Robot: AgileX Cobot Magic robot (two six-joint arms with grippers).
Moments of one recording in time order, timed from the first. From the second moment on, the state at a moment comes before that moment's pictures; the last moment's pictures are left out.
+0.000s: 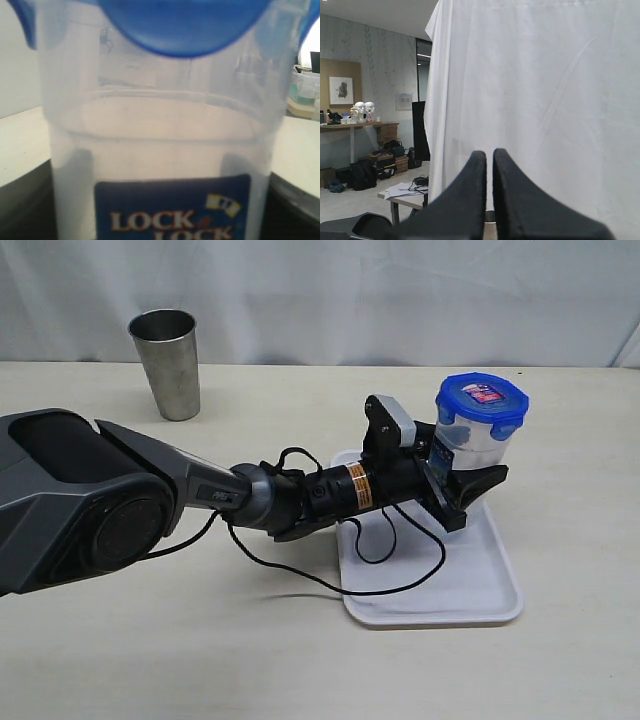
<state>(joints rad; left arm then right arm) -0.71 2.62 -1.66 0.65 -1.07 -0.50 0.66 0.12 -0.63 -0.05 0.27 0.07</state>
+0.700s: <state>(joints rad) -0.70 2.62 -1.67 0.65 -1.03 -0.49 0.66 0.12 -0.63 -0.05 0.27 0.07</state>
